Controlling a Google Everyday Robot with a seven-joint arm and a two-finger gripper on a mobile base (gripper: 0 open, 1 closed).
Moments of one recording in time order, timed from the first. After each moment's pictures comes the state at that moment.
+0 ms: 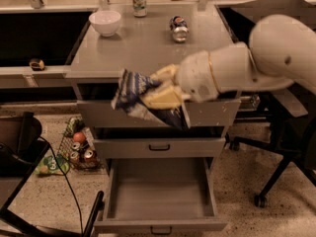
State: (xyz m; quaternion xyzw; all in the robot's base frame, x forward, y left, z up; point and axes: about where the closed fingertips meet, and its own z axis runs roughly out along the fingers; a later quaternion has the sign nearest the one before) arm 0.502 0.020 0.915 -0.59 0.61 0.31 0.43
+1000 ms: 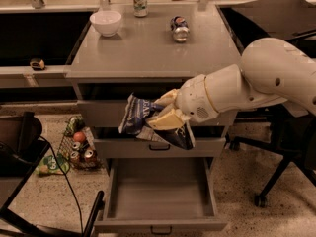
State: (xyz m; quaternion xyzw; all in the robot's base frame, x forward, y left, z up) arm 0.482 0.005 0.855 -0.59 0.66 0.29 0.37
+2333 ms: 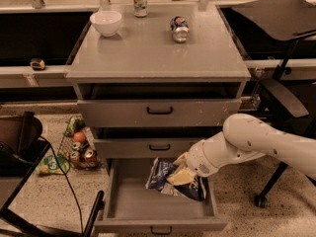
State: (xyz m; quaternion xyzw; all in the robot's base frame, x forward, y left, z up) arm 0.454 -0.050 0.620 -0.54 0.76 0.29 0.22
